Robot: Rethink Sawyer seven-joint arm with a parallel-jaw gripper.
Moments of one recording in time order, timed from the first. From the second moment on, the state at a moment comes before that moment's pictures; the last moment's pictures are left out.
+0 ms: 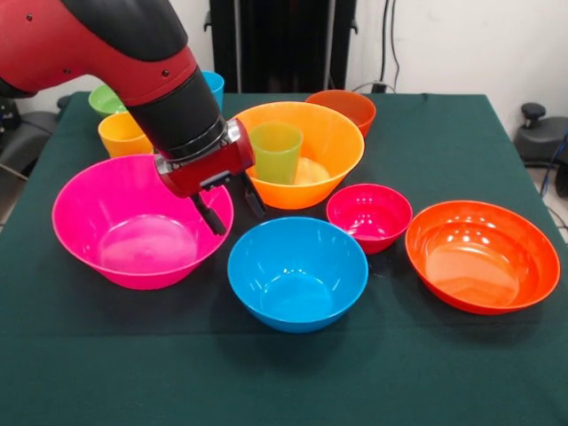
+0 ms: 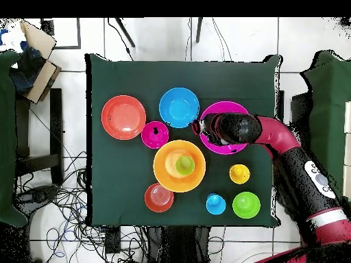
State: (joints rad) arm -1.00 -0.31 0.83 1.54 -0.57 0.77 1.44
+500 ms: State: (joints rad) arm -1.00 -0.31 0.83 1.54 -0.57 0.74 1.44
